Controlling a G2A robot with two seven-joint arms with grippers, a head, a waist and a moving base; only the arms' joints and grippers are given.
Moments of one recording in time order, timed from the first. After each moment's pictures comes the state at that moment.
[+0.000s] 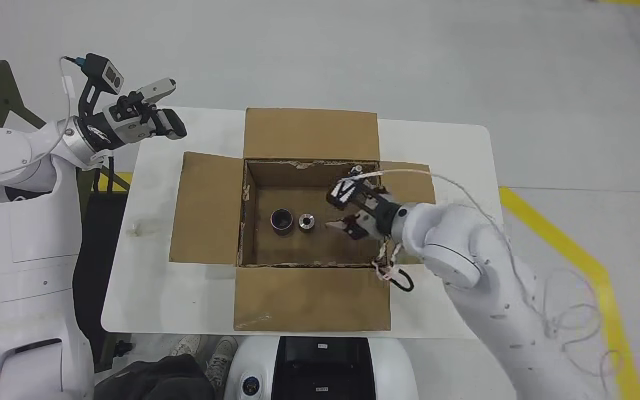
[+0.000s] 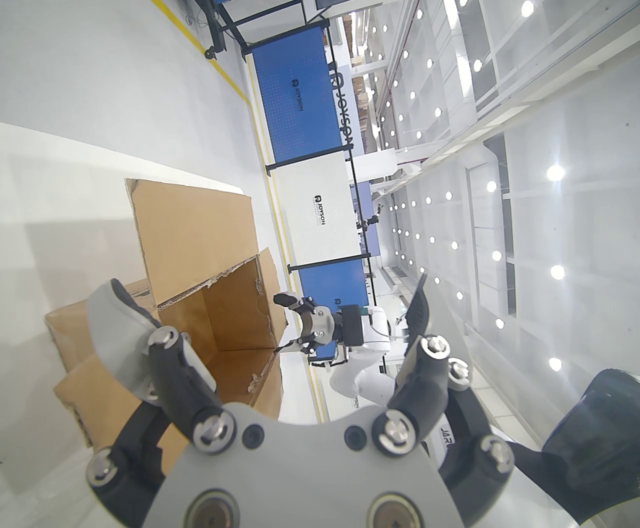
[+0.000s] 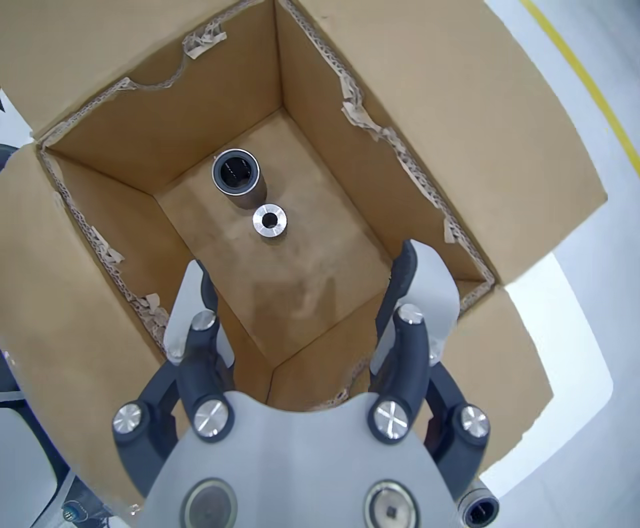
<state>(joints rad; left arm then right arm) 0.99 -0.94 -1.72 -1.43 -0.37 0.03 -1.22 -1.13 -1.24 1.07 -2.02 -1.05 -0.32 1.10</state>
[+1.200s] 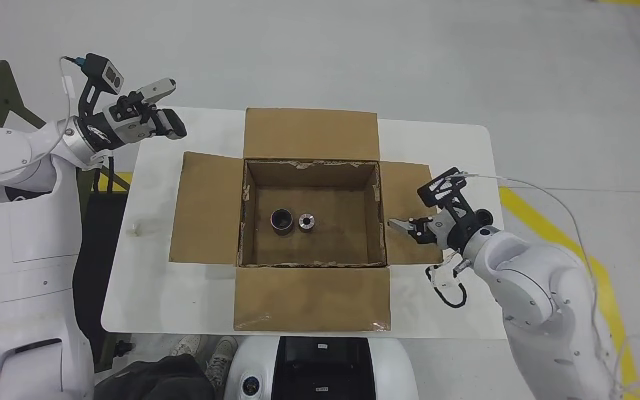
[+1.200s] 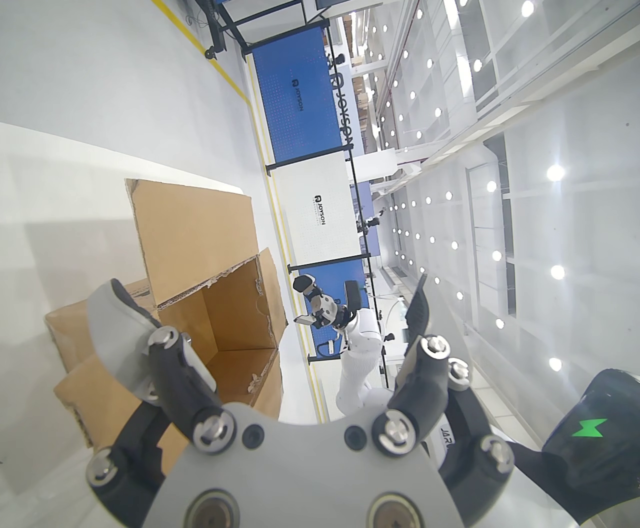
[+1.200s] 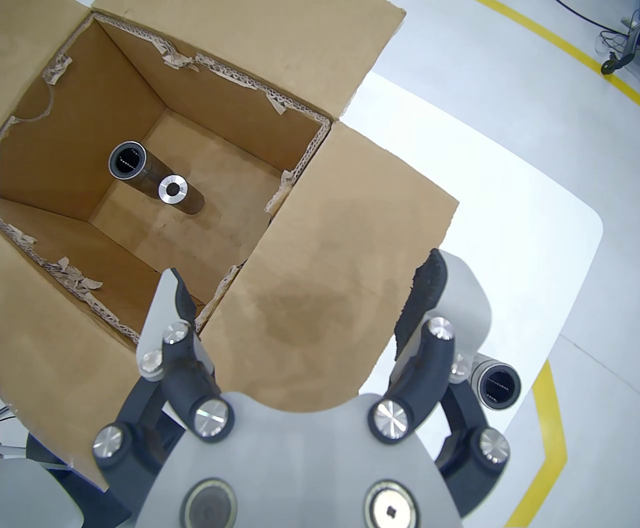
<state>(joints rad) 0.99 -0.94 -1.72 -1.43 -0.37 0.03 -1.22 -1.46 -1.18 1.42 -2.15 -1.02 -0.25 0.97</state>
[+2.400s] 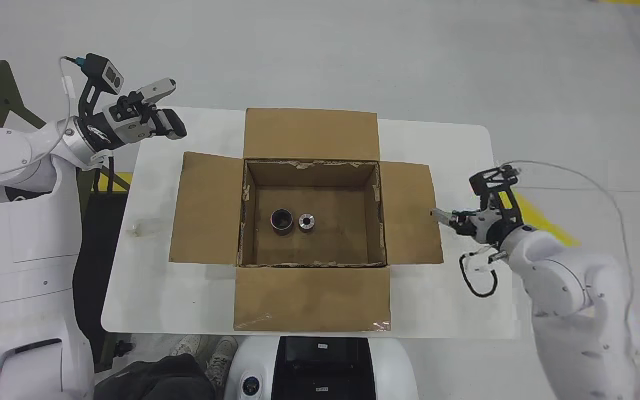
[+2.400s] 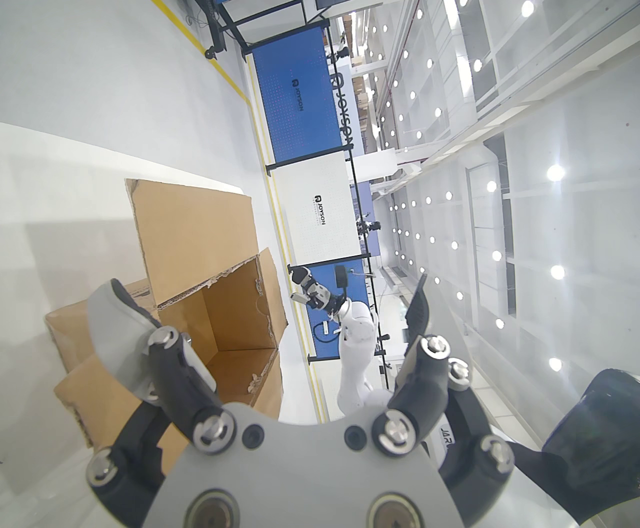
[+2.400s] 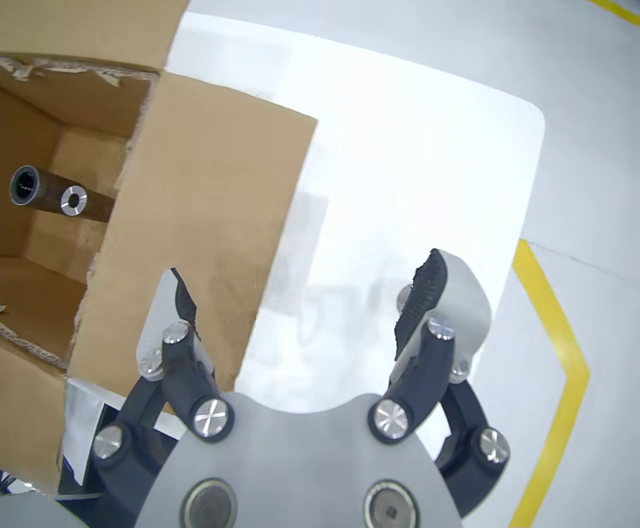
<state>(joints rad) 0.99 -0.94 -1.72 -1.43 -0.37 0.03 -1.22 -1.51 -1.16 1.64 -2.05 -0.95 -0.16 0.98</state>
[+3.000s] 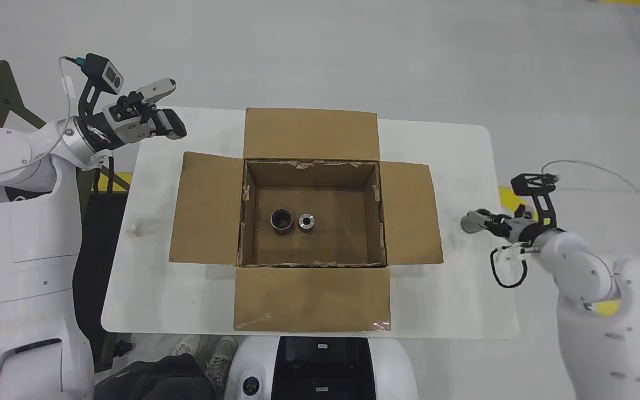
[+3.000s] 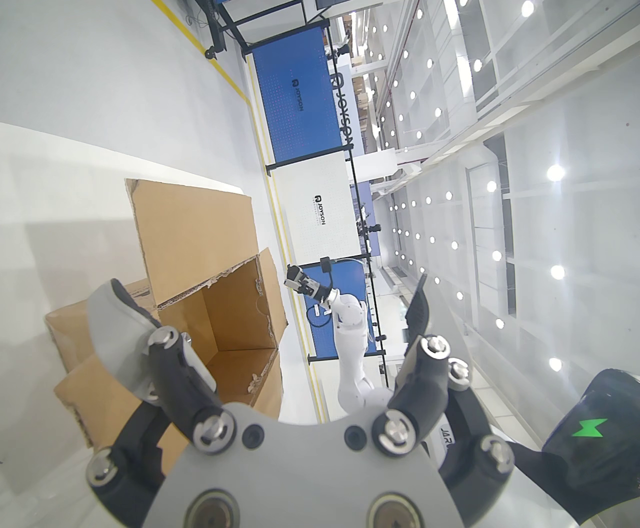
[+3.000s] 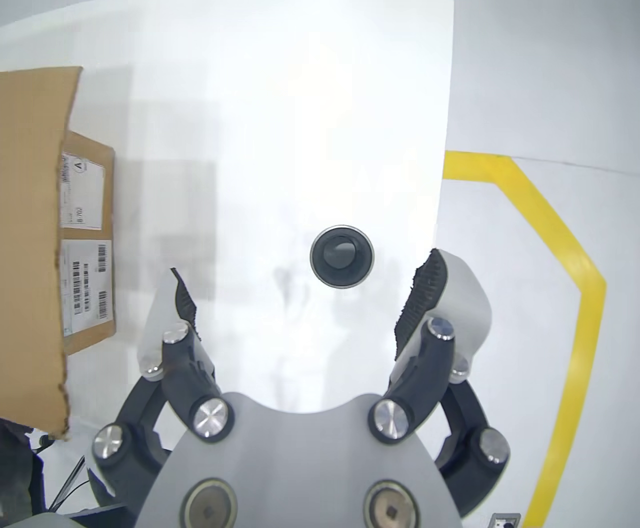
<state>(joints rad) 0.99 -0.94 -1.72 -1.43 -0.37 0.03 -1.22 -1.47 -1.14 1.74 -1.81 -0.91 -0.15 1.01</state>
